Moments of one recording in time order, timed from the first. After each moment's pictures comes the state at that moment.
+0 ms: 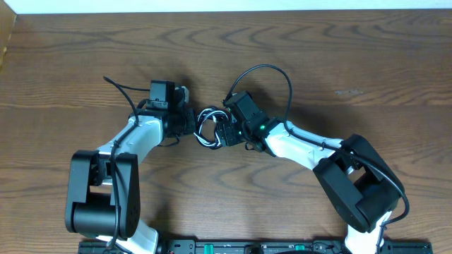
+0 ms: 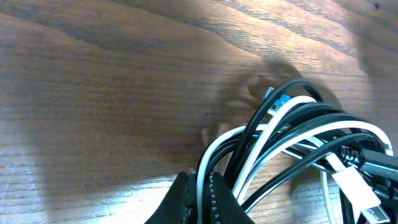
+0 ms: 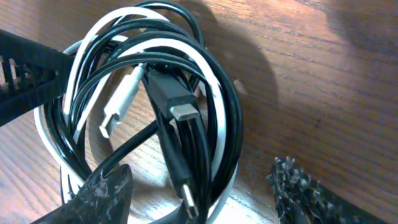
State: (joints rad) left arm -0.11 1.75 0.90 -0.33 0.31 -0.26; right arm 0.72 1.96 1.12 -0.13 -0.14 0.45
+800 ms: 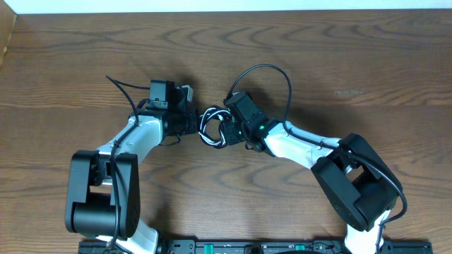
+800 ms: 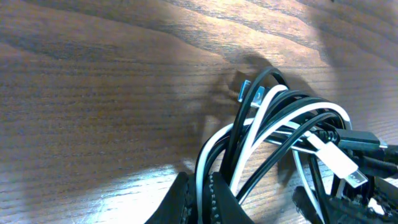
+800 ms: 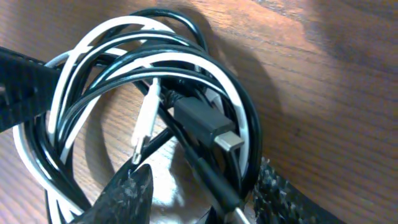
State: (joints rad) left arm -0.11 1.75 0.90 -0.31 0.39 -0.22; right arm 0.72 1.97 1.12 -0.12 -0.08 0.44
